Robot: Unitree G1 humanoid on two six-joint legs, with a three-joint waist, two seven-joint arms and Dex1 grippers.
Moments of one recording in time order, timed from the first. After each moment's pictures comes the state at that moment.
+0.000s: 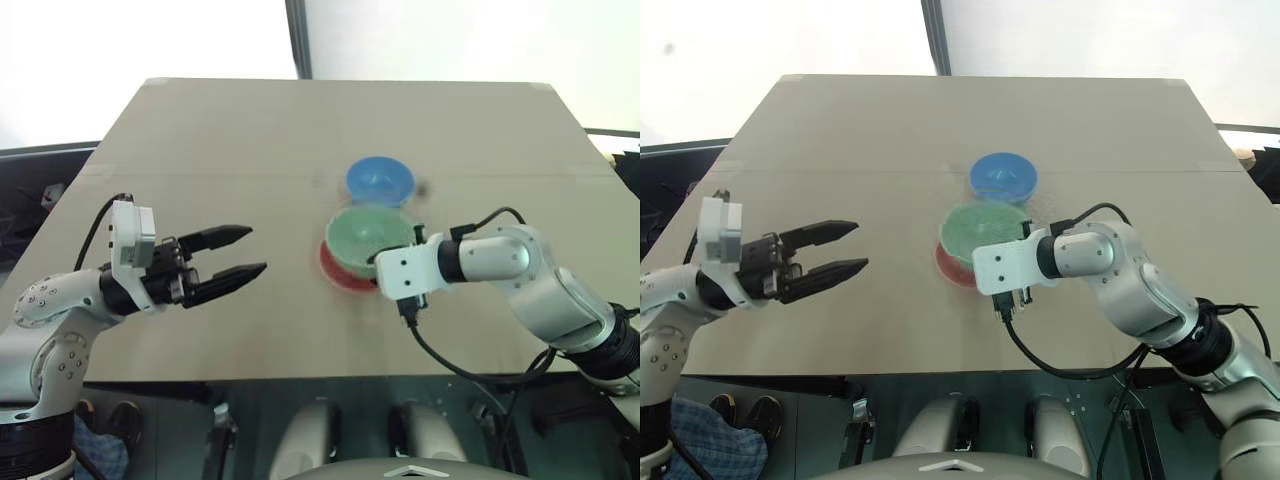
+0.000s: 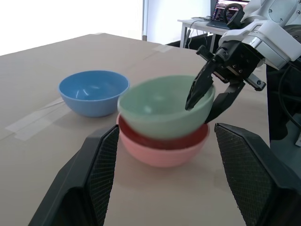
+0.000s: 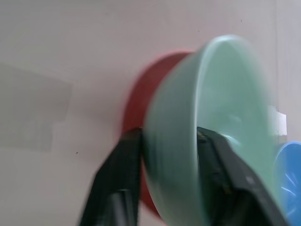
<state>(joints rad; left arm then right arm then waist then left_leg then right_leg) -0.02 0.82 0.42 -0.33 -0.79 0.45 -1.14 -0.66 -0.68 0.55 -0.53 -0.18 0.55 1.06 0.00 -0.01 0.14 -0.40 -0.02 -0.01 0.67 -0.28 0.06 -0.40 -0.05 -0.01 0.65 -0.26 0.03</state>
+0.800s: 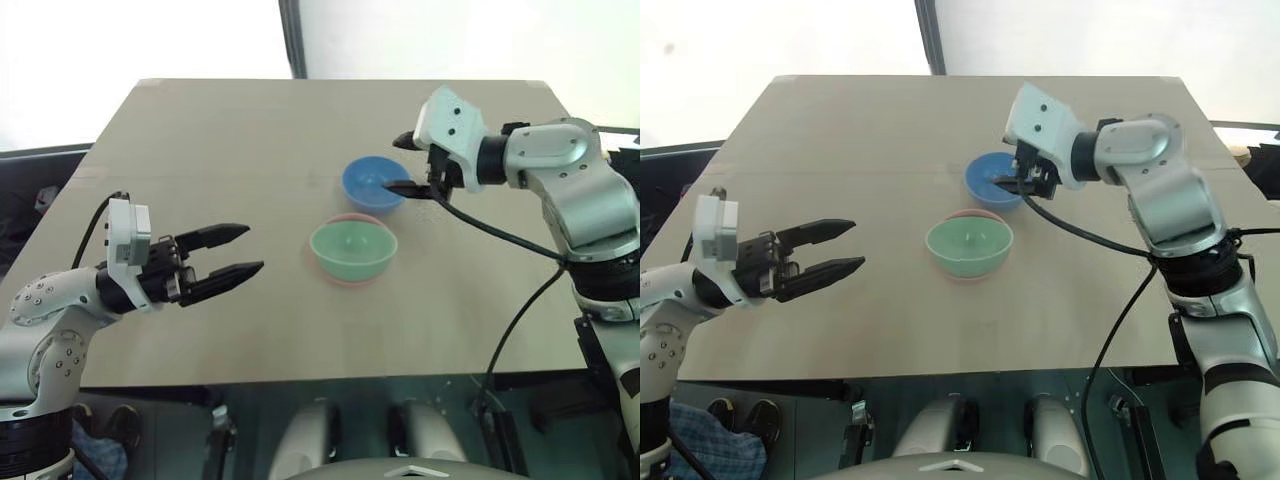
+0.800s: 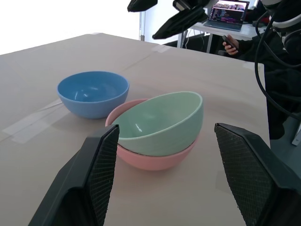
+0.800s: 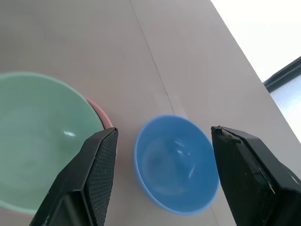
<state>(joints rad) -0.03 0.82 0.42 -0.32 -0.79 0.45 -1.16 -0.95 -0.61 0.30 -0.11 0.03 0.61 0.99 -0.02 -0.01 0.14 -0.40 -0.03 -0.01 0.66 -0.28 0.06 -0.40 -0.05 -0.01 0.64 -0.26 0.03</state>
